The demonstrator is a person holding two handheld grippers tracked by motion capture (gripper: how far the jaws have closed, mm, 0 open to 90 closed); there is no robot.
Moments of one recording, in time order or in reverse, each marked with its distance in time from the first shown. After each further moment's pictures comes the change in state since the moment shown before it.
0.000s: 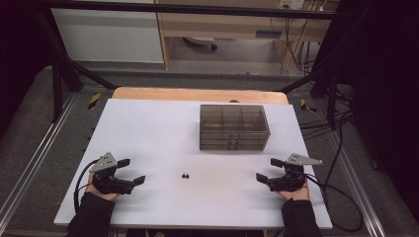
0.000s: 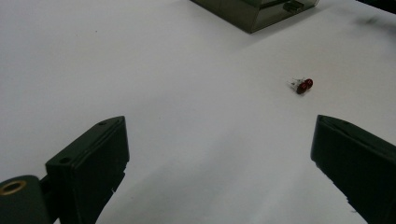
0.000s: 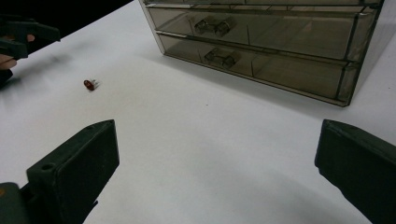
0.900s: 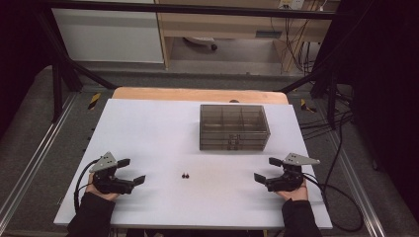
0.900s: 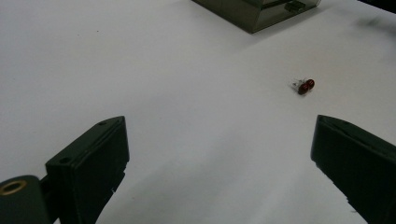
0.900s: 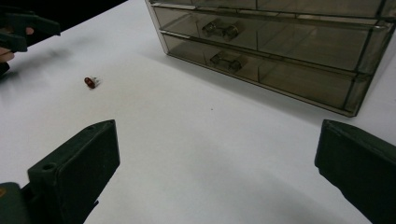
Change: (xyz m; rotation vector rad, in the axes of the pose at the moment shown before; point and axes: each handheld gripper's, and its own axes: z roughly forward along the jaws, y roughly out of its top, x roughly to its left) left arm 0.000 0.000 0.000 0.001 0.006 -0.001; right arm 0.007 0.005 0.004 0.005 -0.007 -0.043
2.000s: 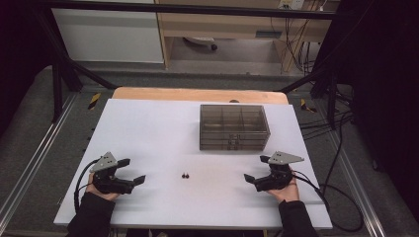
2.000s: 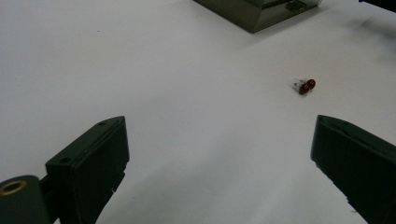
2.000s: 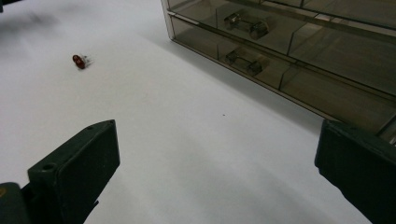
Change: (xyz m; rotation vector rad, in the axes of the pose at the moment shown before) left arm 0.000 0.001 0.000 0.002 0.004 0.000; right arm 0.017 0.009 0.027 0.079 -0.035 -0.133
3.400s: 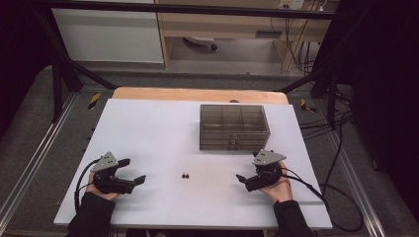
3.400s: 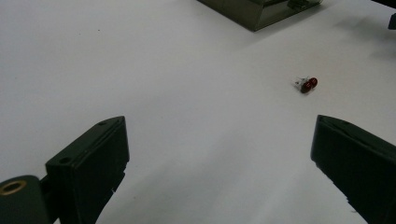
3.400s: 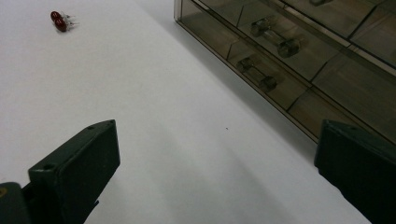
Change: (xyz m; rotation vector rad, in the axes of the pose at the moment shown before) left arm 0.000 0.000 0.001 0.006 0.006 0.005; right arm 0.020 0.020 0.021 0.110 -0.076 -0.225
